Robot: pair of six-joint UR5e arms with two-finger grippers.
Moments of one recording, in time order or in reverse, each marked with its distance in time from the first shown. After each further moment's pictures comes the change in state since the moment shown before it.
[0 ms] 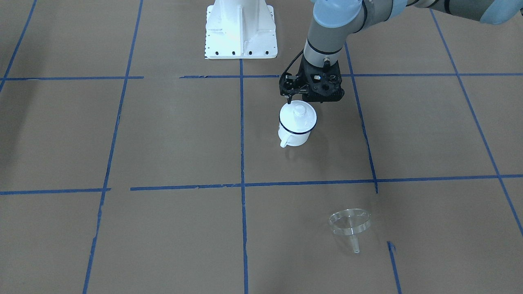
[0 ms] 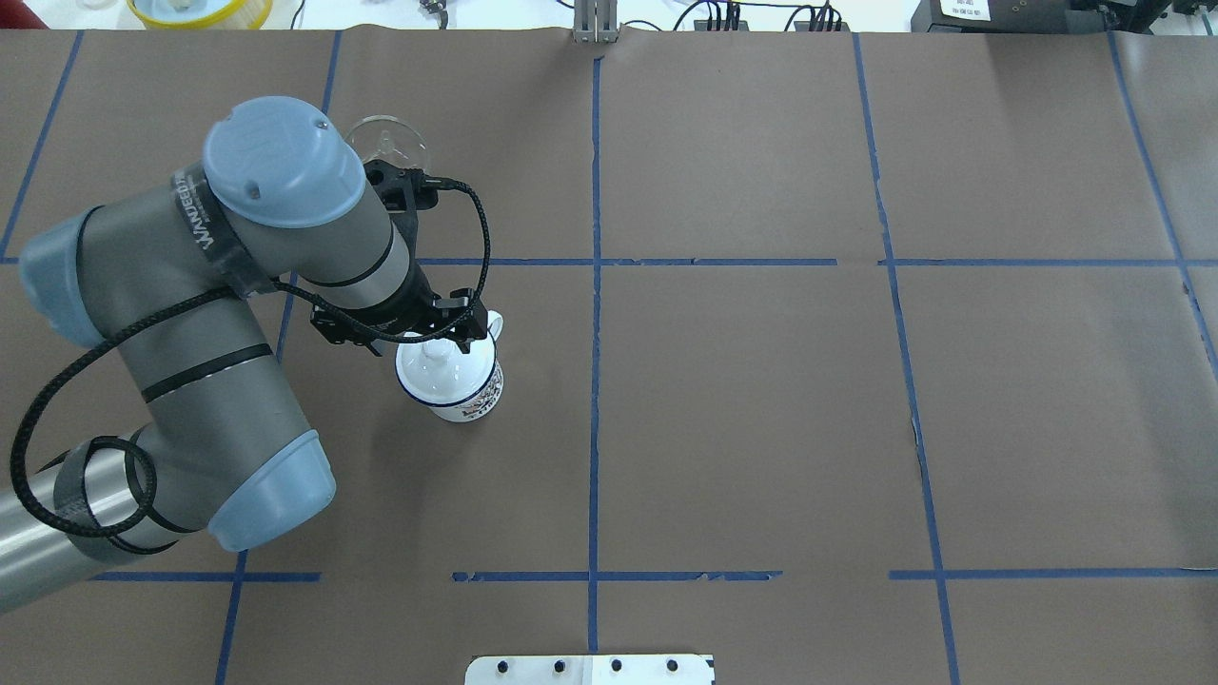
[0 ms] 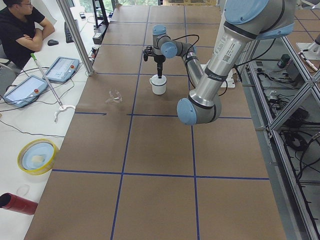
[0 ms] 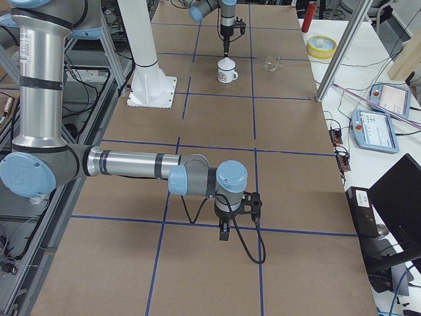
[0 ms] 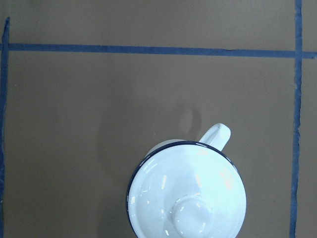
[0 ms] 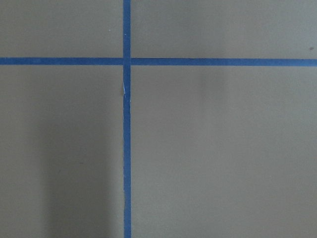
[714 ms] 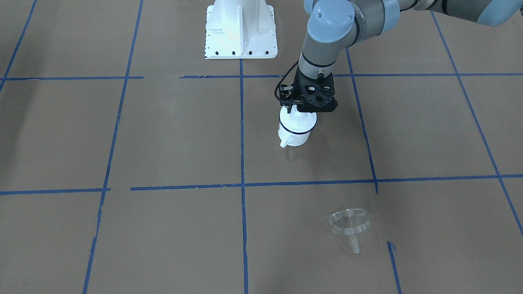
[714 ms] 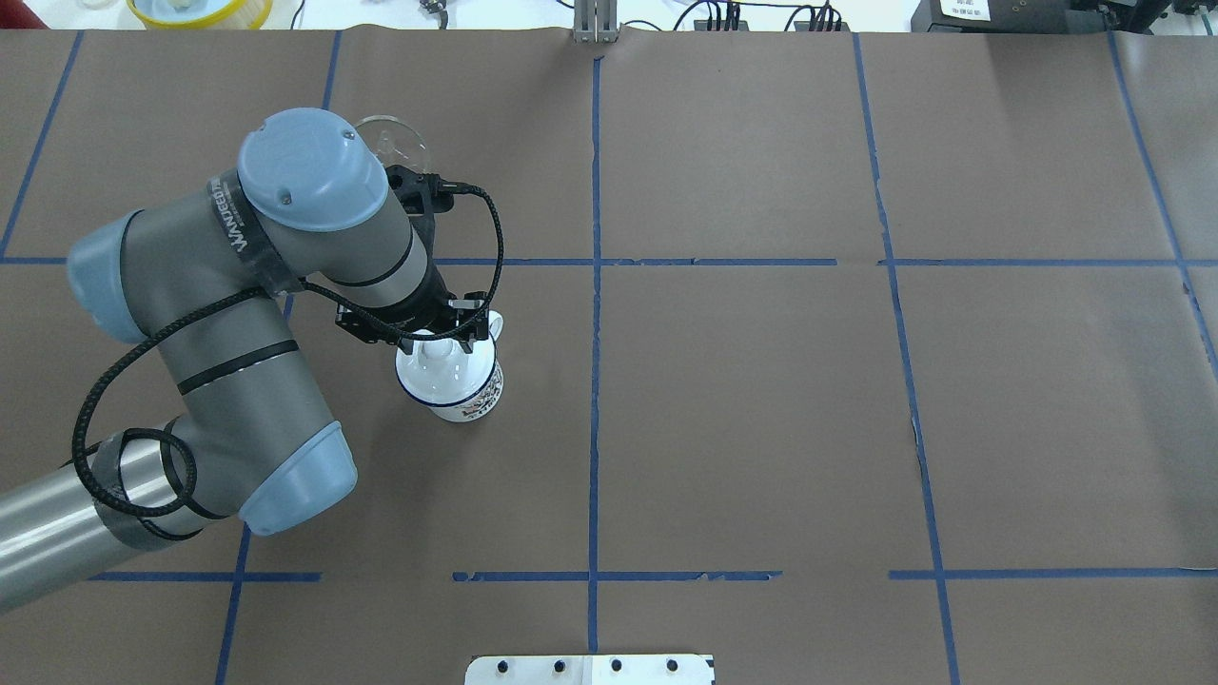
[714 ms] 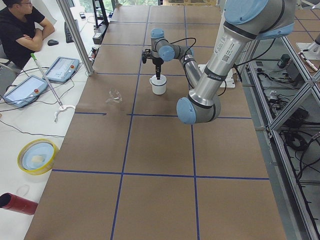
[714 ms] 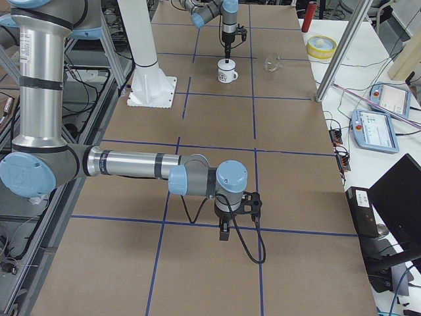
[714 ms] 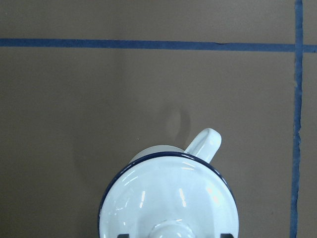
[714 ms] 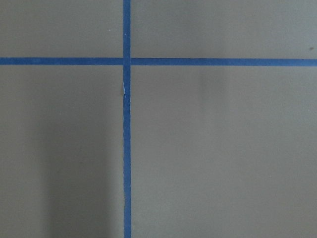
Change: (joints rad) left arm 0.002 -0.006 0.061 -0.068 0.000 0.000; right arm 0.000 0.000 0.000 0.000 0.000 0.000
